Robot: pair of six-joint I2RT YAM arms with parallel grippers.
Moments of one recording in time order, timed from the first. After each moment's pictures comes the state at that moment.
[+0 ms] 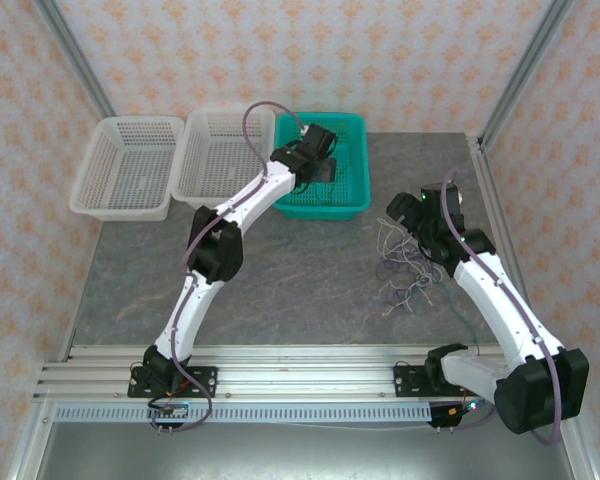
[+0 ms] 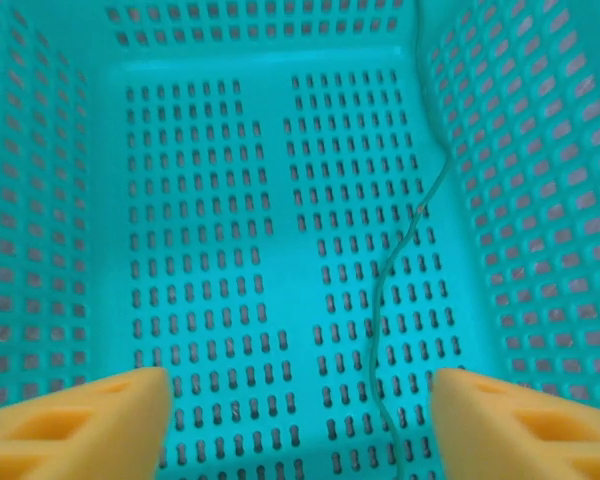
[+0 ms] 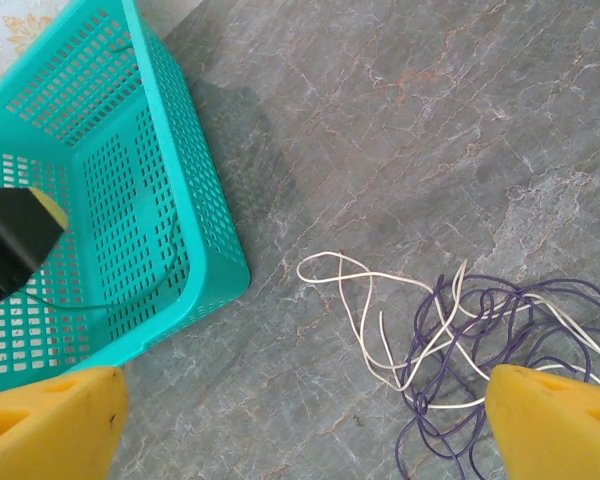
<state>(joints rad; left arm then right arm) -0.53 2.44 2.35 -0.76 -0.24 -0.41 0.23 1.10 0.94 -0.58 0.11 0.78</state>
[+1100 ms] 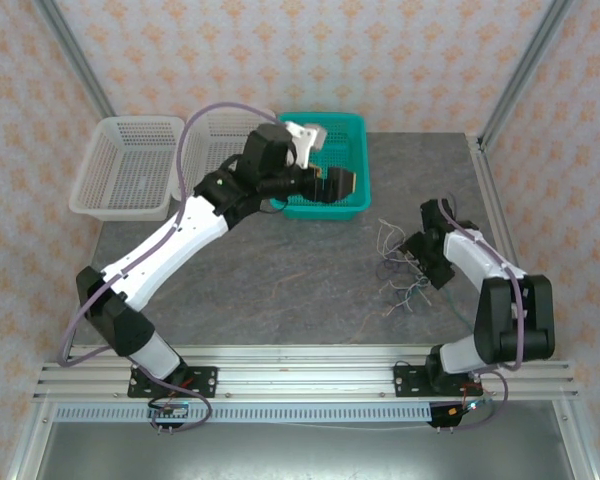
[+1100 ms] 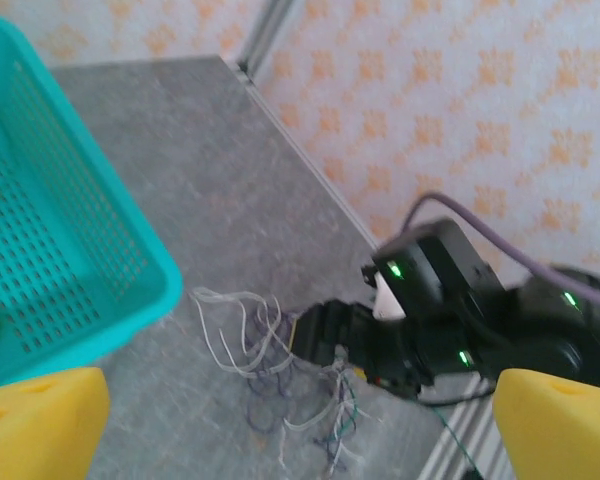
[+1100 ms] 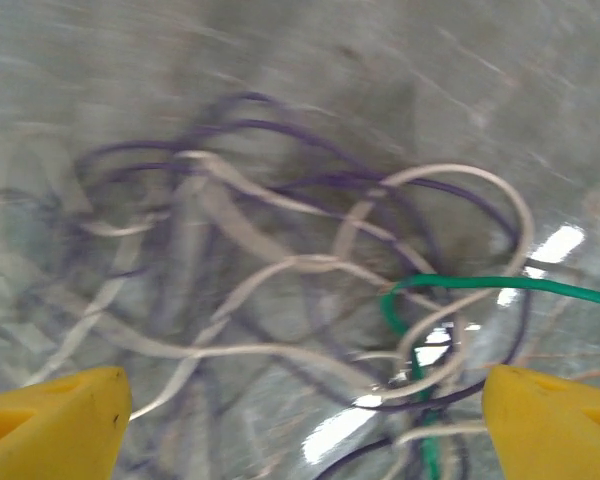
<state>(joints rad) -0.66 1.58 1.63 -0.50 0.28 -0.45 0.04 1.46 0.85 -0.76 0.02 0.93</state>
